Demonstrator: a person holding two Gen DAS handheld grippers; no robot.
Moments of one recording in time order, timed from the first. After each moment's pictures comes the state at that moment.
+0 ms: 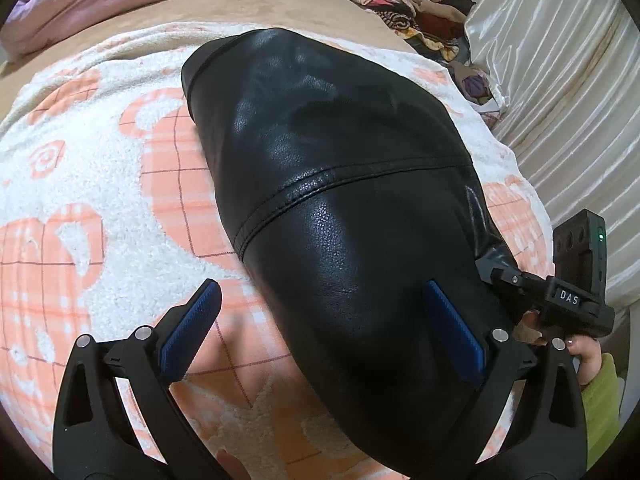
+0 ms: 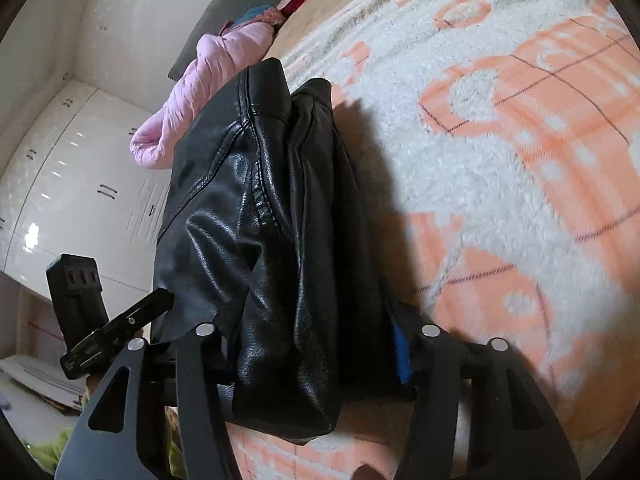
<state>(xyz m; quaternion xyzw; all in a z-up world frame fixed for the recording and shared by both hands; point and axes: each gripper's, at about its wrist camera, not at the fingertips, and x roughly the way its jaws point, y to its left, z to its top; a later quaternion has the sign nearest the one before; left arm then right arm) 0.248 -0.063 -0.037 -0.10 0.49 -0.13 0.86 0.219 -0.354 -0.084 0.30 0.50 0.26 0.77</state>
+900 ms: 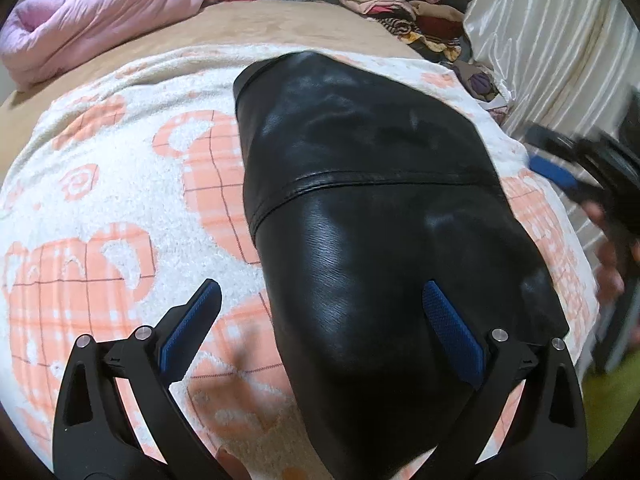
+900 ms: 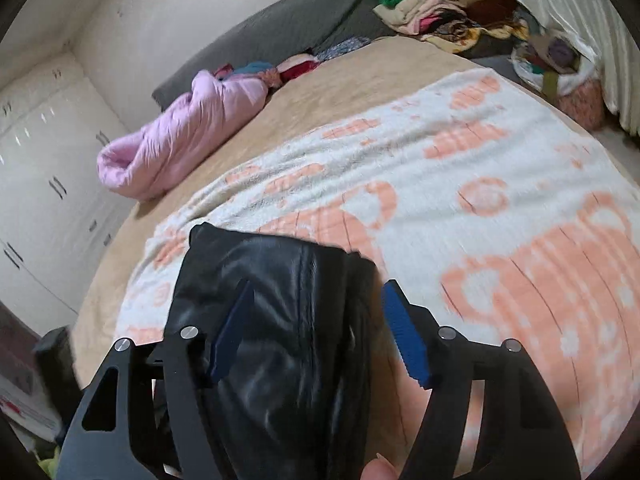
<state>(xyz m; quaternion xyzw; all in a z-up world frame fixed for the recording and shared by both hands) 0.230 -0.046 -0.023 -0.05 0.46 -0.11 0.88 0.254 -0.307 0.022 0.16 0.40 0.17 0.89</state>
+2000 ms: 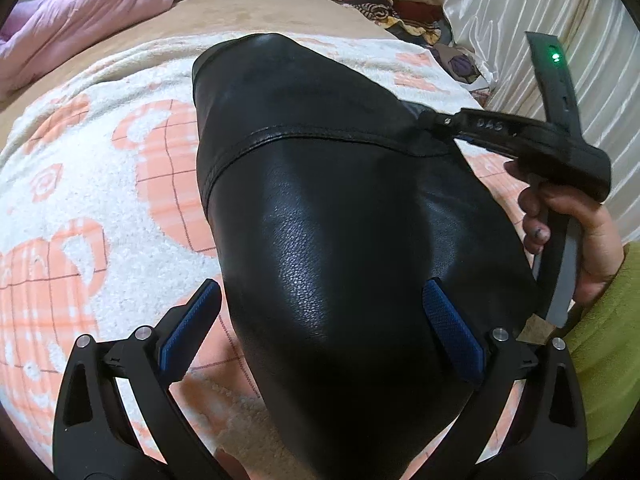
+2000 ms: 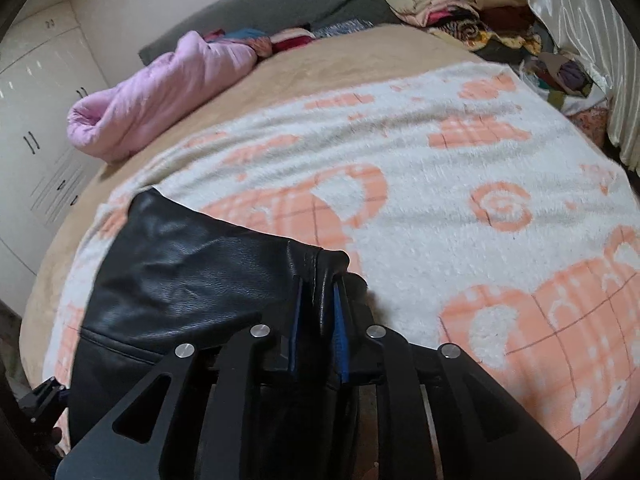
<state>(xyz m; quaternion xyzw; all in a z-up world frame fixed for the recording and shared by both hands) 0.235 -0.080 -0.041 -0.04 0.48 -0.15 0.86 0.310 -0.285 -0.037 0.09 0.43 0.14 0.89</state>
